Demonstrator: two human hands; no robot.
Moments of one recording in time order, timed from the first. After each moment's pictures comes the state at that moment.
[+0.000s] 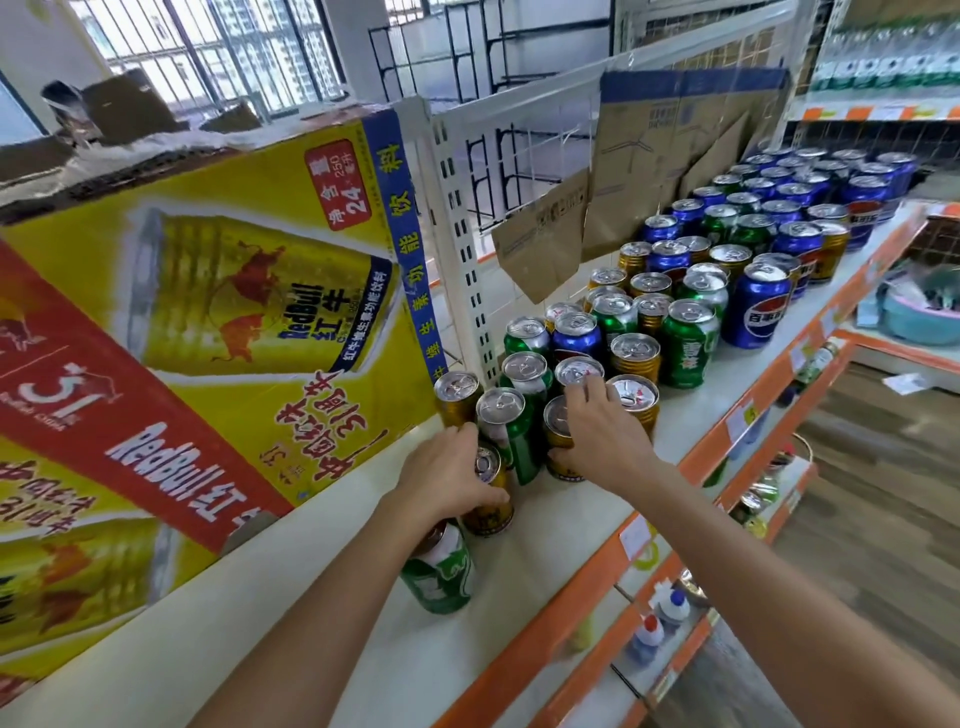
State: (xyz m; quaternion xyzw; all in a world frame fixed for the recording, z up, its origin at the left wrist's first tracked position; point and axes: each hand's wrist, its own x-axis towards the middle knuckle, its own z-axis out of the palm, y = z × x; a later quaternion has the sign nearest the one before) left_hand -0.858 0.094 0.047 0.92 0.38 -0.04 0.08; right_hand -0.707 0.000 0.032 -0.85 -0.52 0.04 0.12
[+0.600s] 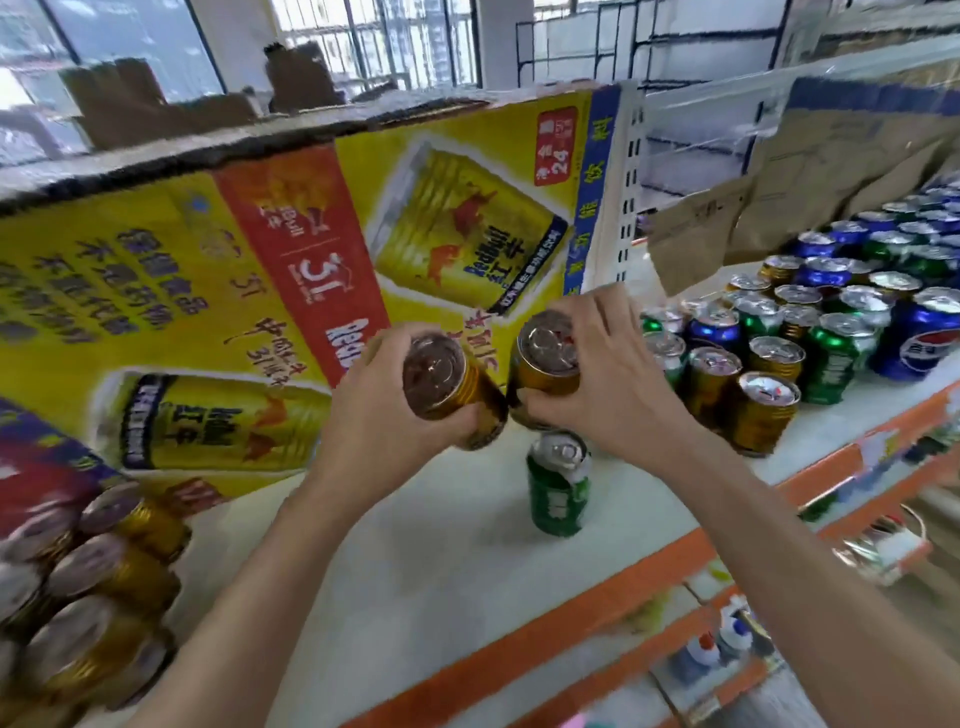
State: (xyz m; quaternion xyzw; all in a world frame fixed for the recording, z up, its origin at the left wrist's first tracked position) left_hand -1.047 0.050 0.133 0.81 0.43 0.36 0.17; right_hand -0.863 -0.007 0.132 -0.68 -0.65 -0.03 0.33
